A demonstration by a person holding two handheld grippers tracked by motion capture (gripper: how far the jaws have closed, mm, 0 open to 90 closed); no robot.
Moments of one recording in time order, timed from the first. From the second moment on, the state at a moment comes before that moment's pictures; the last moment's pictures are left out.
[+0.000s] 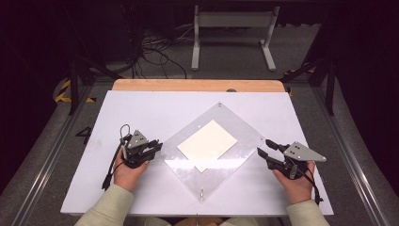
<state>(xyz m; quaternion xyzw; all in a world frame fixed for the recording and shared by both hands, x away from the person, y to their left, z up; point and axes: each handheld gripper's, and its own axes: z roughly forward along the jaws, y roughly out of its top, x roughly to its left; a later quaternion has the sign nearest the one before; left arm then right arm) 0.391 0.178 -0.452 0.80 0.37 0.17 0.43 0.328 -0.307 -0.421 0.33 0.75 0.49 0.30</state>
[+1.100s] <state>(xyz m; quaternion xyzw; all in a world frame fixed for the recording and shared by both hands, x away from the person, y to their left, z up) 0.428 0.174 -0.412 0.77 0.40 0.24 0.44 0.320 -0.309 -0.421 0.33 0.75 0.49 0.29</state>
